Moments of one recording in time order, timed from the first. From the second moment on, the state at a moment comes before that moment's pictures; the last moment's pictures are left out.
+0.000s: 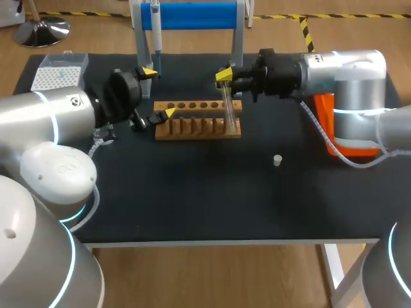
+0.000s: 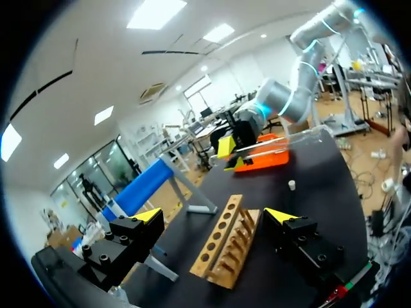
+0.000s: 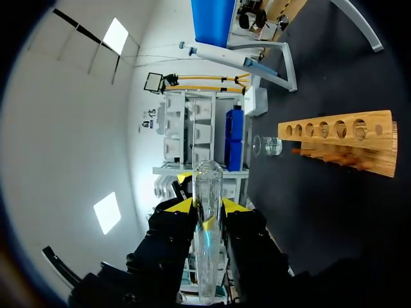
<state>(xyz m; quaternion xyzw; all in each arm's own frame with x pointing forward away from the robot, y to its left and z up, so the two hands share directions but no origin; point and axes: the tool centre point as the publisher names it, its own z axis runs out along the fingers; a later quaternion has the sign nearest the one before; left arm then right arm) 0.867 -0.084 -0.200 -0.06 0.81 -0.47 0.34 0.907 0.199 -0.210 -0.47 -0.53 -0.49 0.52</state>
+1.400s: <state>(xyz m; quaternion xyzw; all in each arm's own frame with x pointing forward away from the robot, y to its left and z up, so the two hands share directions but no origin) 0.853 -0.099 -0.184 0.44 0.57 -0.43 0.54 0.907 0.199 -0.210 -0.47 -0.53 -0.49 0.52</state>
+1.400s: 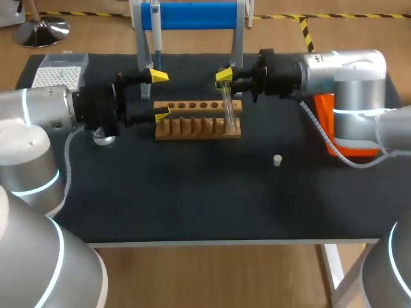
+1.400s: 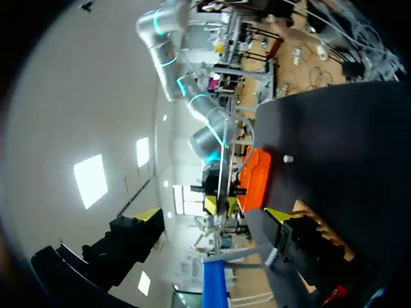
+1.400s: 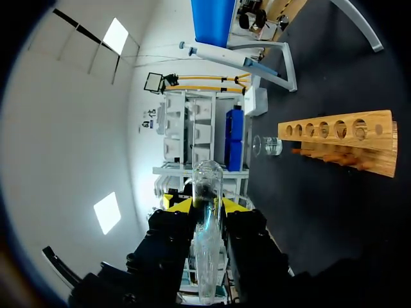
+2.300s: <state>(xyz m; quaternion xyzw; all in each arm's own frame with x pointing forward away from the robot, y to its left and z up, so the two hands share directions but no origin) 0.832 -0.186 -0.186 0.51 0.50 -0.45 0.54 0.907 0.199 -0.210 -0.47 -0.53 -0.49 0.52</state>
